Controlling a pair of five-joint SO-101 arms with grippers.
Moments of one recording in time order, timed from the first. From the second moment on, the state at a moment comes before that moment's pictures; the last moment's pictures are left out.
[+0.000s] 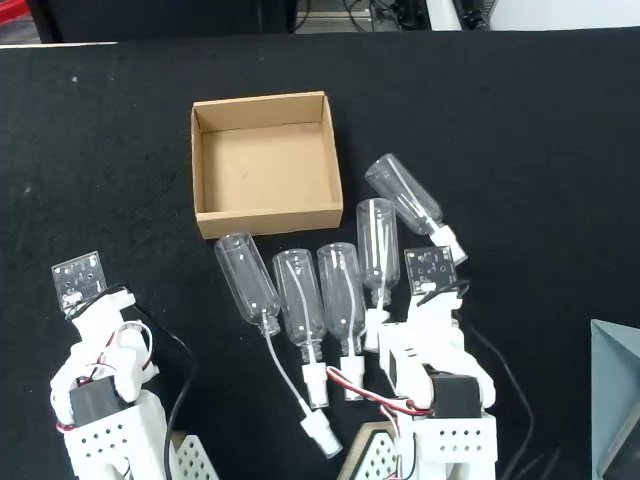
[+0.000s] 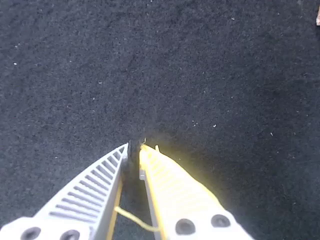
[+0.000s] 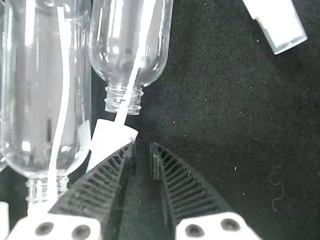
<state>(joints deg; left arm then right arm) -25.9 -103.5 96.2 71.6 -2.9 -0.9 -103.1 96.7 74.4 2.6</state>
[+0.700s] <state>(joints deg) -25.9 -103.5 96.2 71.6 -2.9 -0.9 -103.1 96.7 74.4 2.6</state>
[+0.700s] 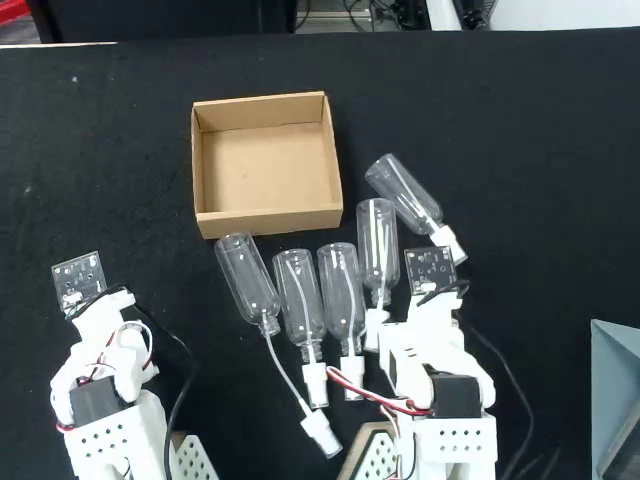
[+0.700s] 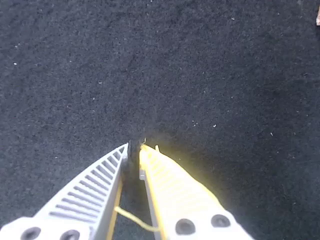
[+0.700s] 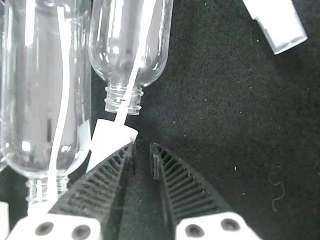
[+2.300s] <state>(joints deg) -12.8 -103.5 96.2 63.1 -2.9 15.6 -103.1 95.3 74.3 2.6</state>
